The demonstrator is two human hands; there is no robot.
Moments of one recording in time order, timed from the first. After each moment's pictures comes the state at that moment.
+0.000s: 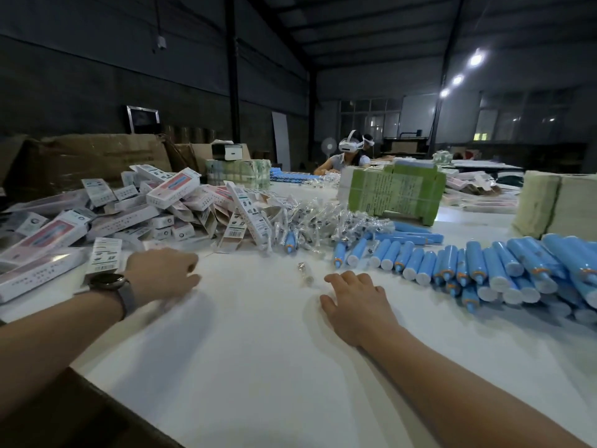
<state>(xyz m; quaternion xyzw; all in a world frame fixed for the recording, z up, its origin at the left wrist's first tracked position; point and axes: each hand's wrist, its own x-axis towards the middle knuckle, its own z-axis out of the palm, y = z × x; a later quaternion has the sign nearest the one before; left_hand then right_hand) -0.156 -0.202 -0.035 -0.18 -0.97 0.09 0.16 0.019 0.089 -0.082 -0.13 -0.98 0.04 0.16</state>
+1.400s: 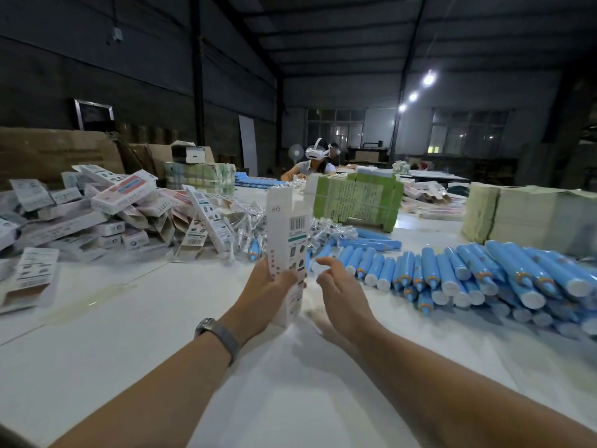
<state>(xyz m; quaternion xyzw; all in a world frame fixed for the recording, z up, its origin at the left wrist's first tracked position) -0.050 -0.014 -0.062 -0.36 -0.61 -0.70 -0.07 0.029 0.114 -0.065 -0.12 -0.83 0.44 0.32</state>
